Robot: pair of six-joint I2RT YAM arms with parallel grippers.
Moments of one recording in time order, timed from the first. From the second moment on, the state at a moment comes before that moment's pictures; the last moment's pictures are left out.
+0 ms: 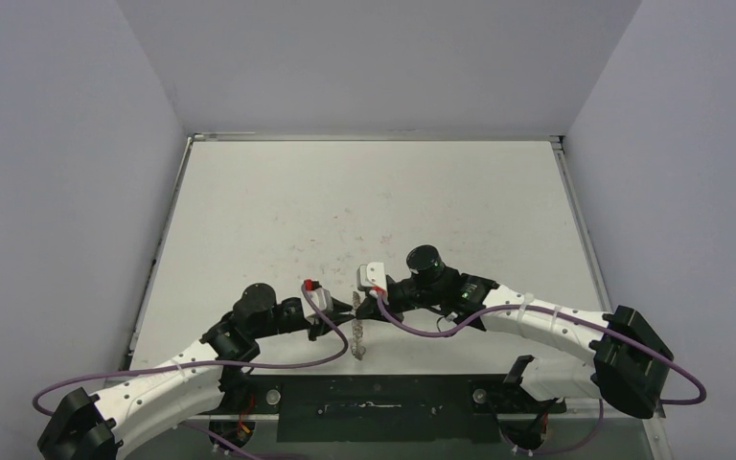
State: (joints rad) left arm -0.80 0.71 0.22 0.32 0.50 0.11; right arm 0.94 1.24 0.69 0.05 -0.64 -0.35
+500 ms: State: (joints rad) left arm -0.80 0.71 0.22 0.32 0.50 0.14; right arm 0.94 1.26 0.72 0.01 -0.63 -0.35
